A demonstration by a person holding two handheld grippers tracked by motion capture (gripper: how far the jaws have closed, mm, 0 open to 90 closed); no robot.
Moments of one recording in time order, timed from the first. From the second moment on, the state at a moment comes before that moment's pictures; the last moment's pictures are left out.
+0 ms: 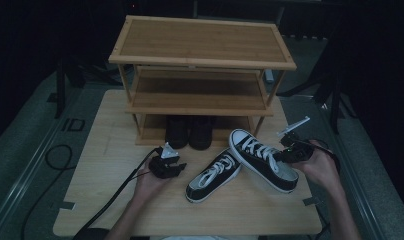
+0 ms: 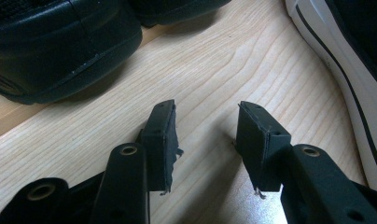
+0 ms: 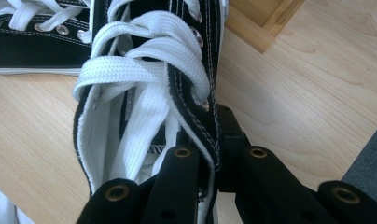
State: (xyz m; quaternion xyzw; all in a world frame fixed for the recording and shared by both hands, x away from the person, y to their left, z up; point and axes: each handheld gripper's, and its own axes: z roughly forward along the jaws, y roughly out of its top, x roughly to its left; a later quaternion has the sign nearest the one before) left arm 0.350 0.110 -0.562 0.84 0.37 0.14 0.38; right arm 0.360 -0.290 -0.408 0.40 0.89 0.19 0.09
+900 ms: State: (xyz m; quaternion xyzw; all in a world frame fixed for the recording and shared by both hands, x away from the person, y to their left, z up) left arm 0.350 0.109 -0.562 0.84 0.36 0.15 0.38; right arm 0.364 -0.277 -0.403 0.38 0.90 0.19 0.09
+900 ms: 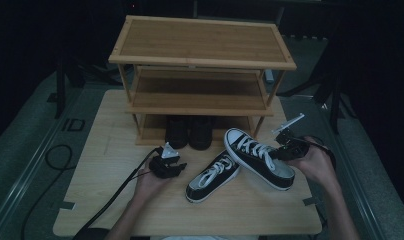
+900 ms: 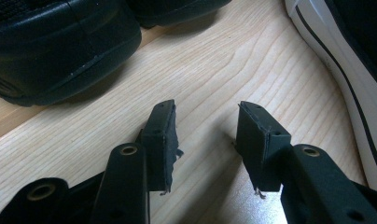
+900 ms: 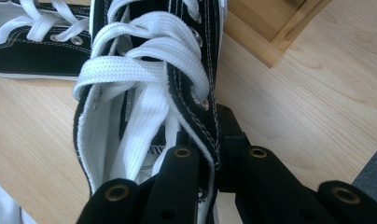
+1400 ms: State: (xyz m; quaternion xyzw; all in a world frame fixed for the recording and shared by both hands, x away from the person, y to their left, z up) left arm 0.350 0.109 -0.562 0.84 0.37 0.15 0.38; right arm 0.366 -0.267 -0.398 0.37 0.91 0.19 0.09
